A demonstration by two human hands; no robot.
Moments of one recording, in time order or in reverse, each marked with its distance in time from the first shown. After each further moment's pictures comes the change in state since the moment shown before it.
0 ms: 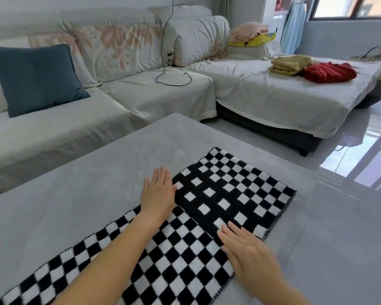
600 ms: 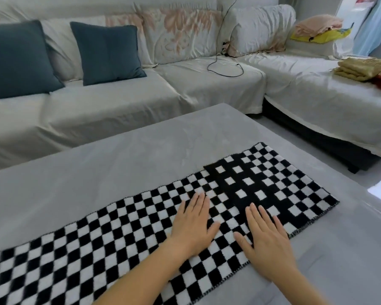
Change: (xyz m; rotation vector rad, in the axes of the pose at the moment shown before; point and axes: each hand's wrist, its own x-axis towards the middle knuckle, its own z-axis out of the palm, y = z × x) left_hand -0.145 0.007 0.001 -0.091 -0.248 -0.056; right_hand 0.003 -0.018 0.027 -0.213 -0.144 0.054
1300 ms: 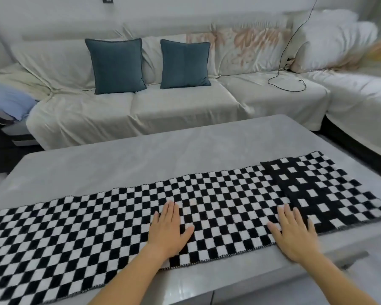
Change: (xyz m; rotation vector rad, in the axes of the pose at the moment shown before) left_hand -0.193 -0.118 0.002 -0.019 0.047 -0.443; right_hand -0.020 -0.045 -0.015 -0.051 -0.223 -0.008
